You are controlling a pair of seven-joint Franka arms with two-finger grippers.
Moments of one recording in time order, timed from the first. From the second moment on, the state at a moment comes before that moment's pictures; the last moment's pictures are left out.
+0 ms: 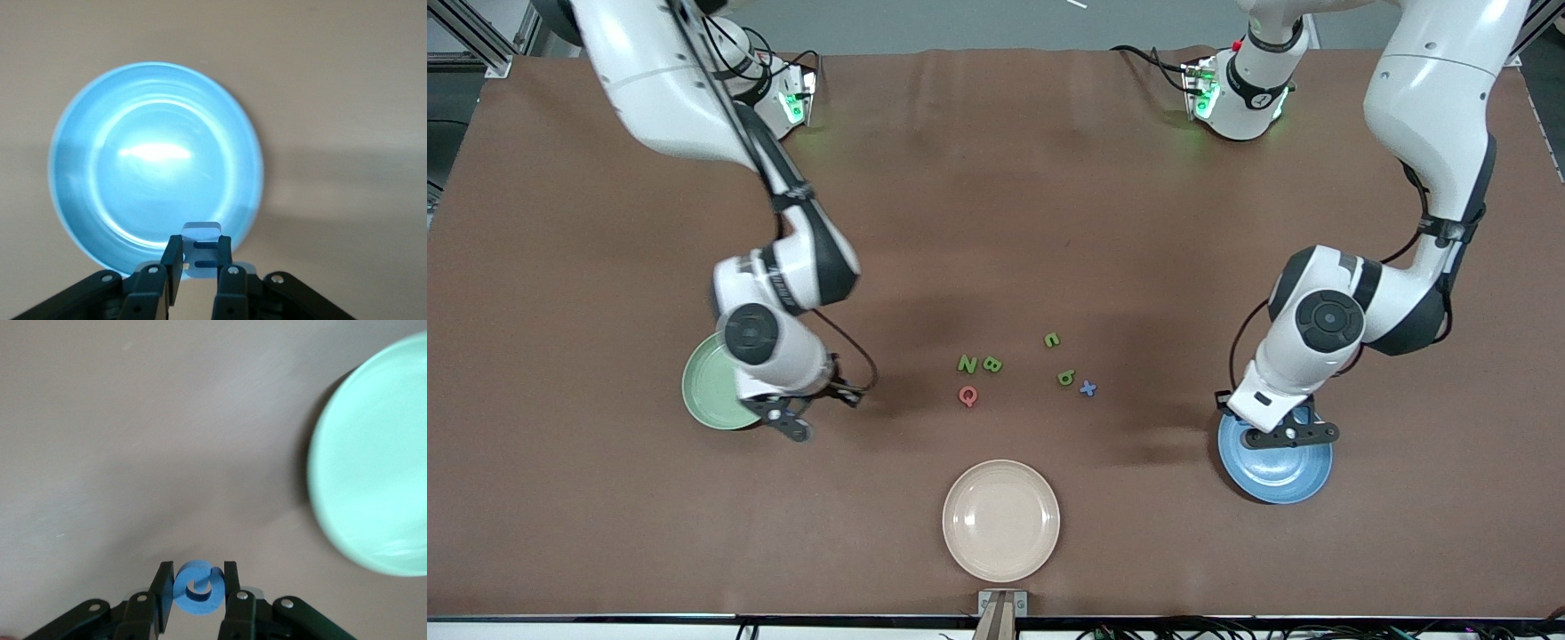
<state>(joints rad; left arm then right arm) 0.11 0.60 -0.35 -1.70 0.50 2.31 -0.53 0.31 0.58 0.00 -1.65 0.01 2.19 0.80</state>
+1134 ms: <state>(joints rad) 0.11 0.67 -0.50 -1.68 0.60 2.40 -0.78 0.08 0.42 0.02 -2.08 0.01 2.47 0.37</state>
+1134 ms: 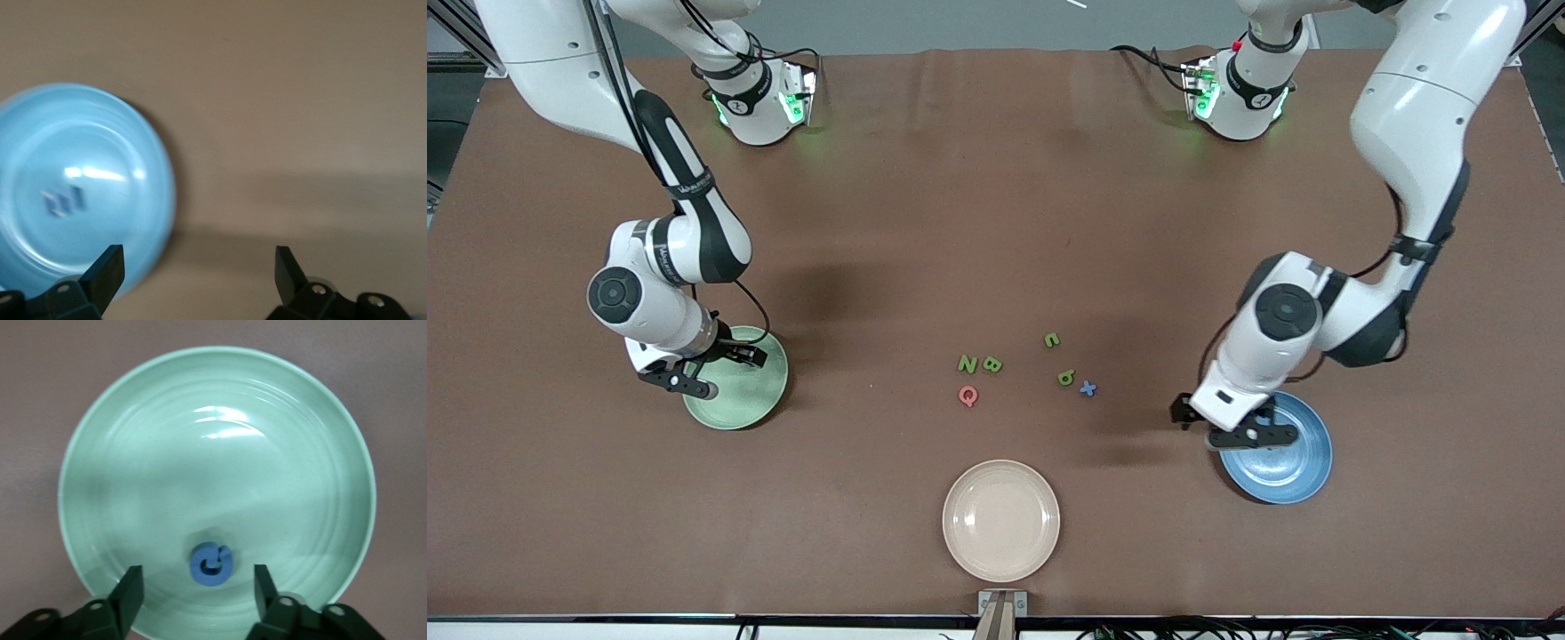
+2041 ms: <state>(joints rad) -0.11 0.83 -0.50 -1.64 0.60 2.41 -1.47 0.53 0.74 0.03 -1.56 0.01 2.41 1.04</state>
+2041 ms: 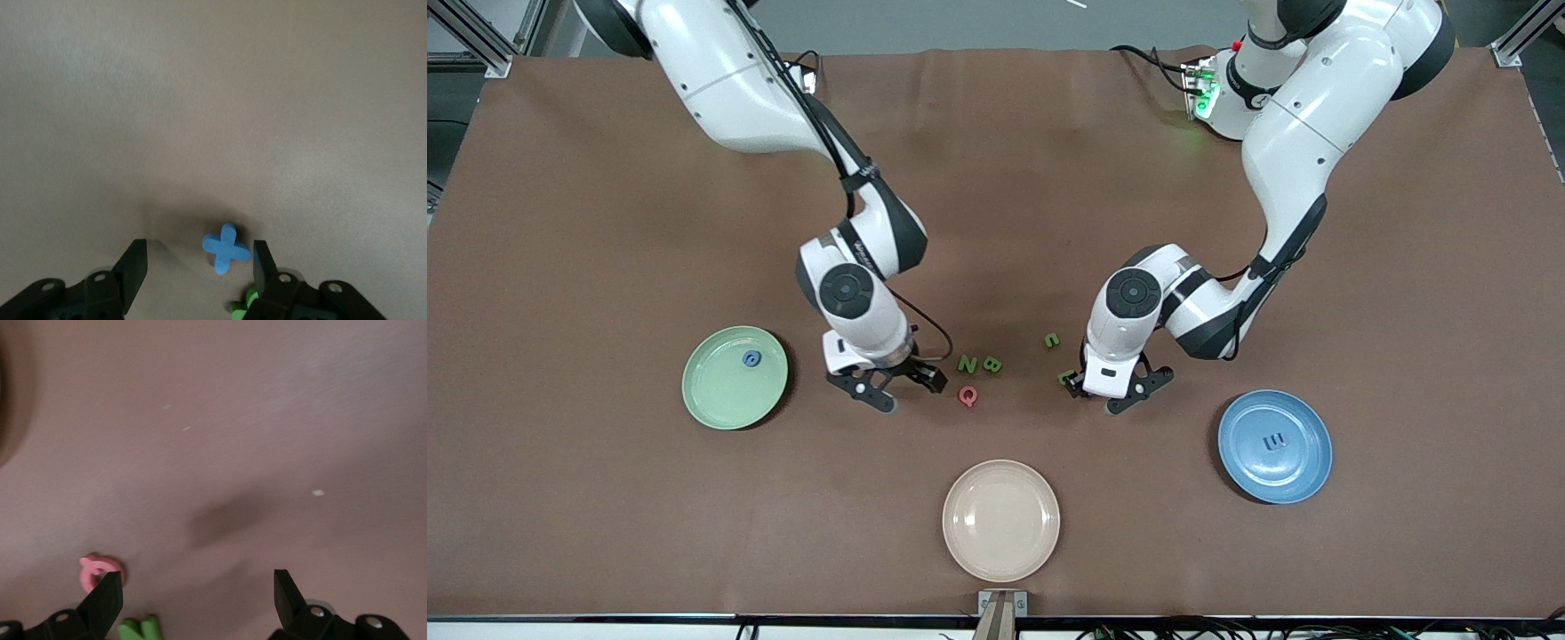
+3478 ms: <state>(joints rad) -0.12 0.87 -0.48 -1.50 0.60 2.34 -1.47 0.62 0.99 0.02 -1.21 -0.08 2.30 1.06</state>
